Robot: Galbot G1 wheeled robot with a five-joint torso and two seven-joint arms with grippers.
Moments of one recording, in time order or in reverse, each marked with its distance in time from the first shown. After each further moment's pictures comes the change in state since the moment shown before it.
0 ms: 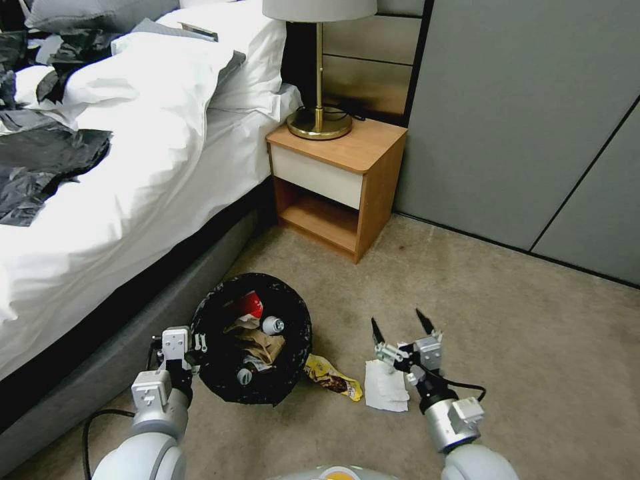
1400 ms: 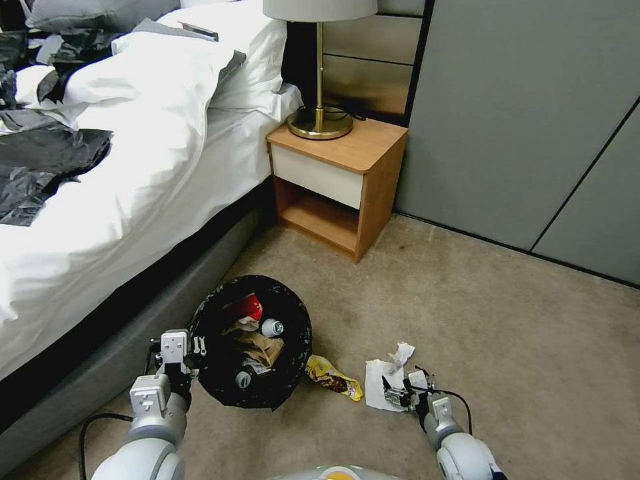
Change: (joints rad) left arm 0.014 -0.001 0.003 -0.018 0.016 -0.001 0.001; right arm 0.299 0.036 -0.002 -0.672 -0.053 -0.071 -0.121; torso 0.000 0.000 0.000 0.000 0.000
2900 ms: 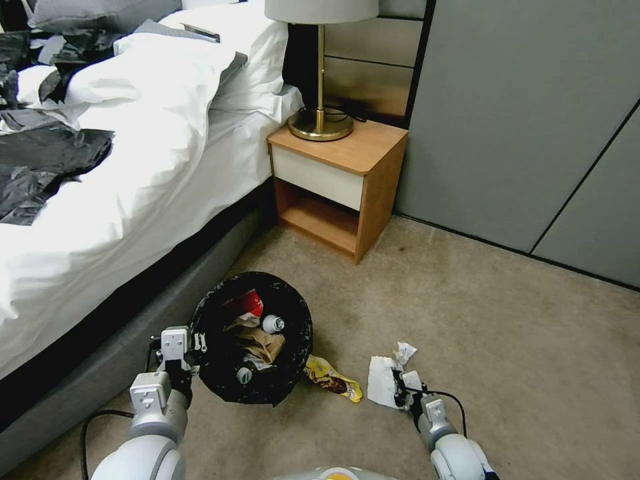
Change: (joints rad) left arm -0.019 -0.001 0.004 0.004 -0.005 -0.004 -0.001; right arm -0.048 0.016 -0.003 0.072 -0.019 0.068 0.009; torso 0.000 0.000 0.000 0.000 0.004
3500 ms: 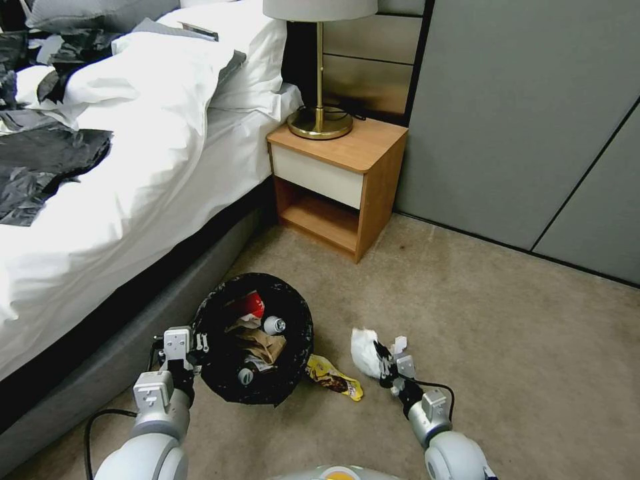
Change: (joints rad) left arm -0.003 -0.001 0.006 0.015 0.003 0.001 0.000; right arm -0.062 -0.016 0.005 0.295 0.164 0.205 -0.124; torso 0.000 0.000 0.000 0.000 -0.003
